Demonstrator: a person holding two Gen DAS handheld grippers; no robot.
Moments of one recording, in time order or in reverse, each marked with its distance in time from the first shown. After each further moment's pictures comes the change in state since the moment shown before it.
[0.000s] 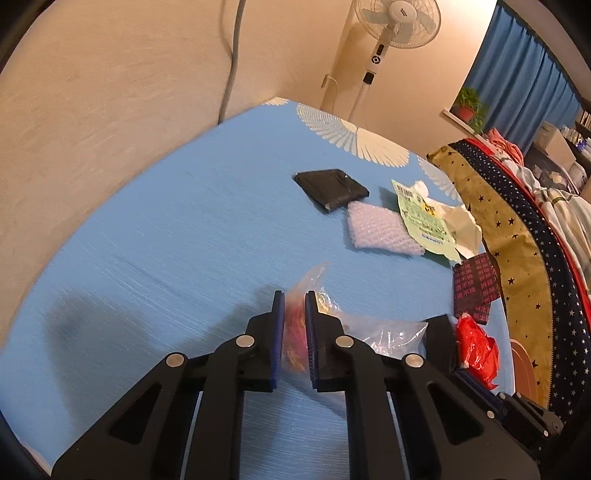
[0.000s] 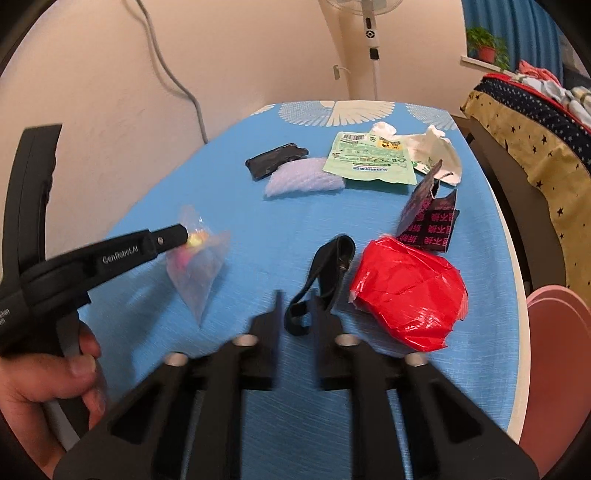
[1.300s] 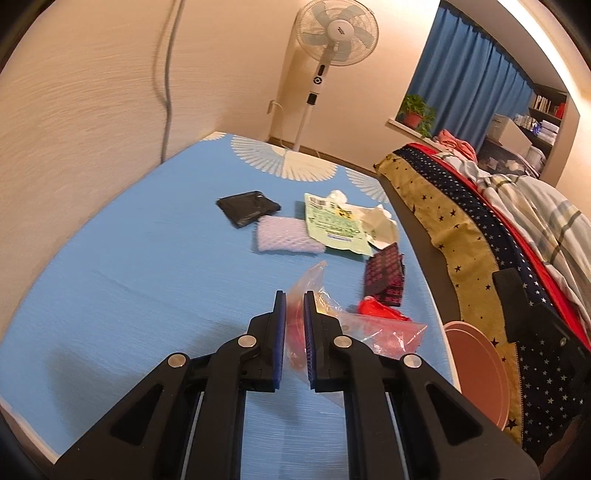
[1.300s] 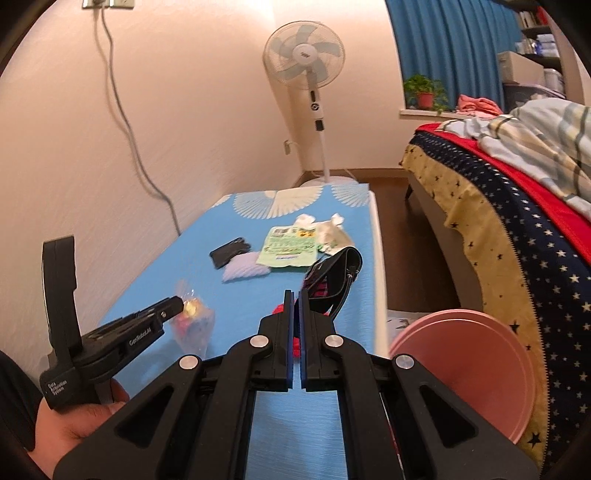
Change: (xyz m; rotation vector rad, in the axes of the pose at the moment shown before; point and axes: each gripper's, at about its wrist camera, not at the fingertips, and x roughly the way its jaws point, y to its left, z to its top) left arm -0.058 -0.063 -0.026 0.113 -0.098 -0.140; right arm -0.144 -0.055 0.003 0.121 -0.276 -0.141
